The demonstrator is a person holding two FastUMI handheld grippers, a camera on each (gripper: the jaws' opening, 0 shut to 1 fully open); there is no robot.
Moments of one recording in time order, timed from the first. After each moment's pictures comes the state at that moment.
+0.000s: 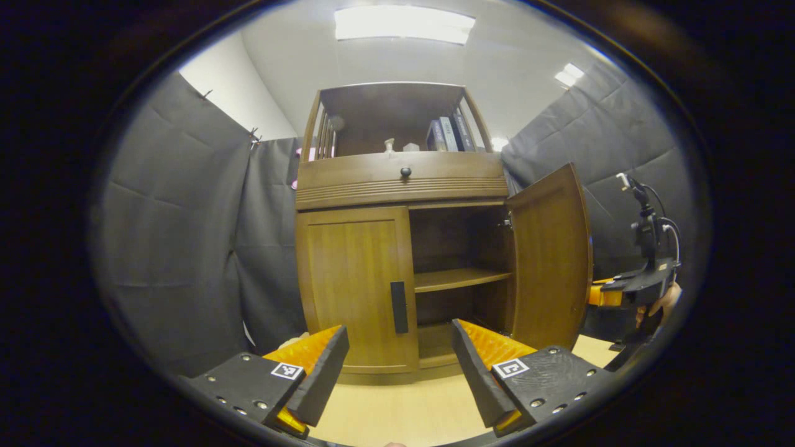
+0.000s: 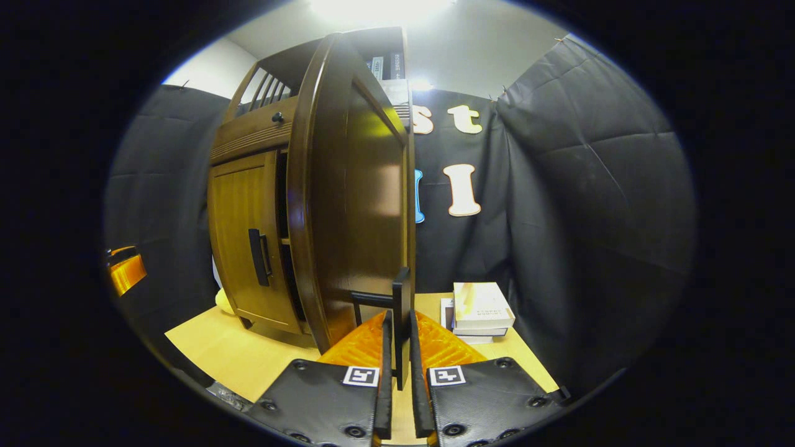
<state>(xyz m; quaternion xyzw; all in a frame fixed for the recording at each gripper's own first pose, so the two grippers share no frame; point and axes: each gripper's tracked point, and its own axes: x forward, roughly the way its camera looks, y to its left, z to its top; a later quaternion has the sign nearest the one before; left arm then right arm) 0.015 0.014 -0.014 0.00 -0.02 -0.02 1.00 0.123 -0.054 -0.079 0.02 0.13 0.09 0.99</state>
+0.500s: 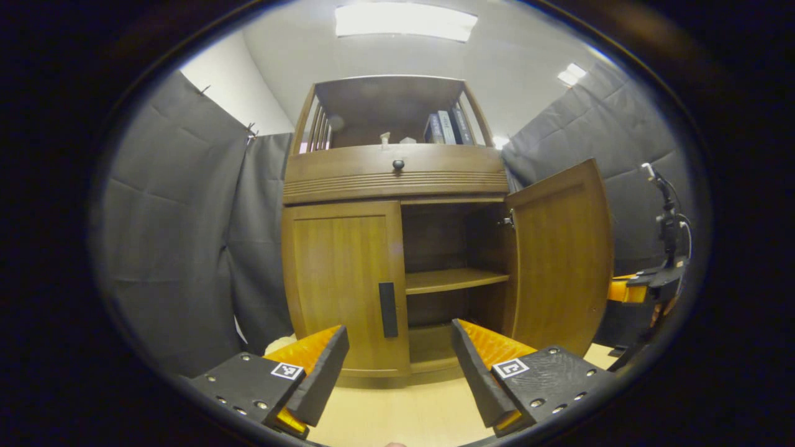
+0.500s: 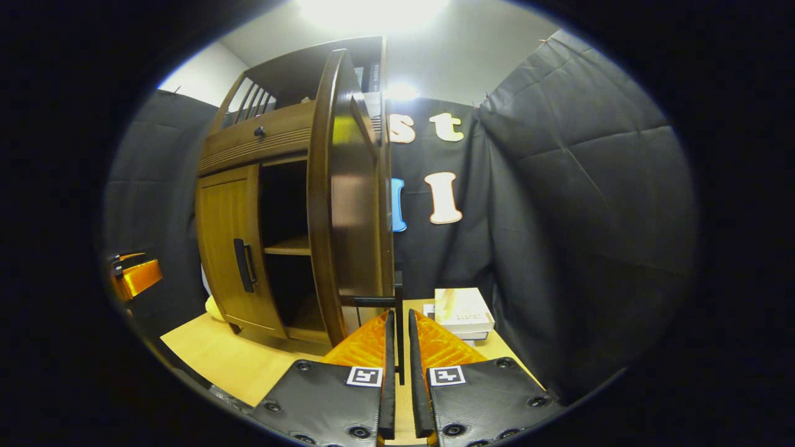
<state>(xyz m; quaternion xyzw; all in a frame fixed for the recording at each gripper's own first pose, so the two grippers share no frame) 0.037 -0.004 -0.014 0.00 -0.02 -0.02 1.00 0.112 -0.093 -0.069 0.03 0.11 0.04 0.99</state>
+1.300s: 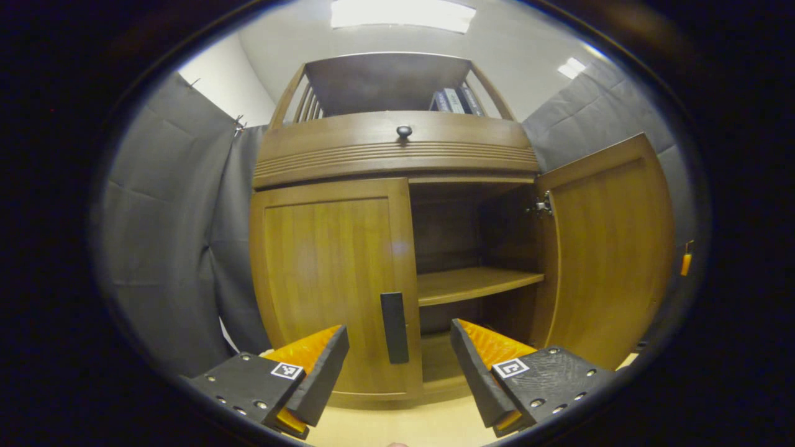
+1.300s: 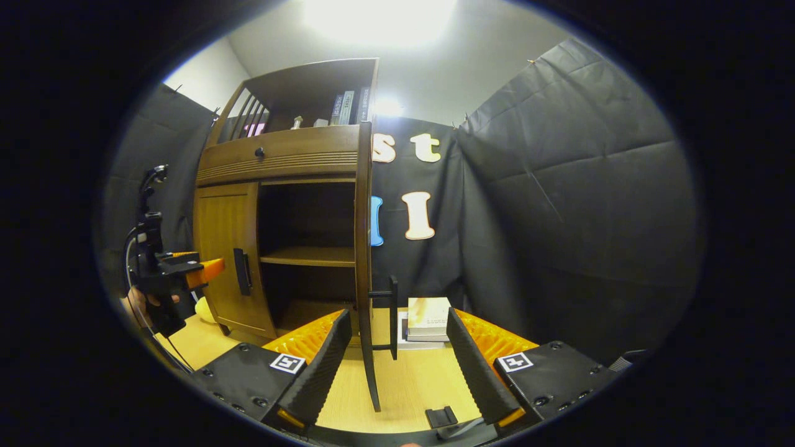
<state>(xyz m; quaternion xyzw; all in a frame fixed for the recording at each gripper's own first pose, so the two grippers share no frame) 0.108 0.006 -0.027 0.01 -0.02 -0.02 1.00 0.026 -0.110 -0.036 0.00 0.08 -0.01 1.00</state>
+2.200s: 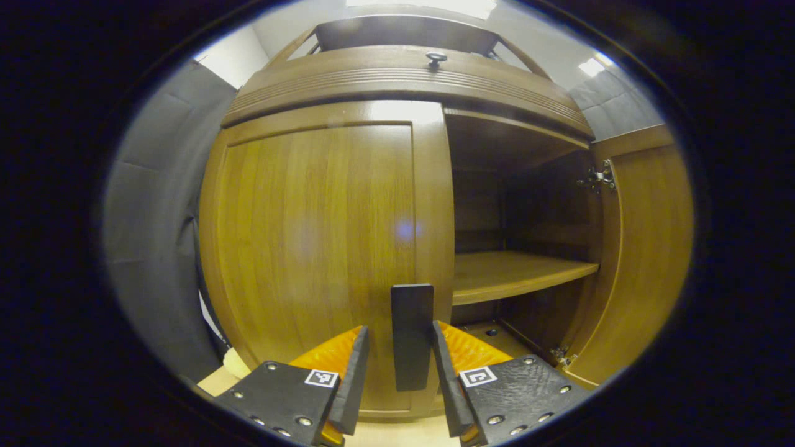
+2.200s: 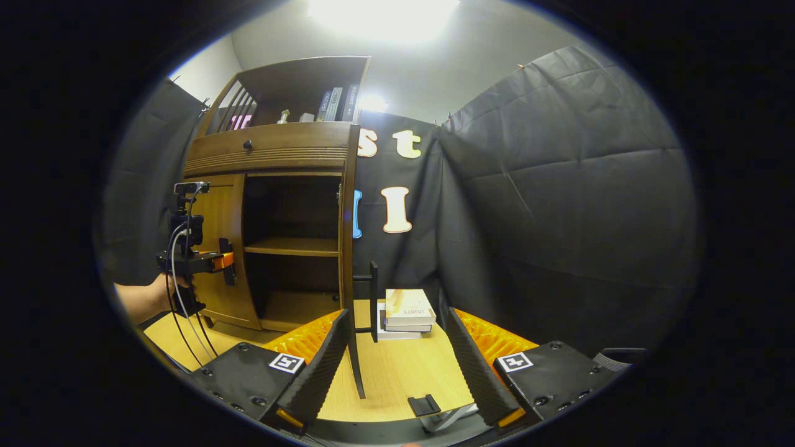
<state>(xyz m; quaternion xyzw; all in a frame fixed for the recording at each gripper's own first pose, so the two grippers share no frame) 0.168 0.011 -0.065 -0.02 0.04 -0.01 1.00 -0.003 -0.126 -0.038 -0.01 0.09 -0.06 0.99</state>
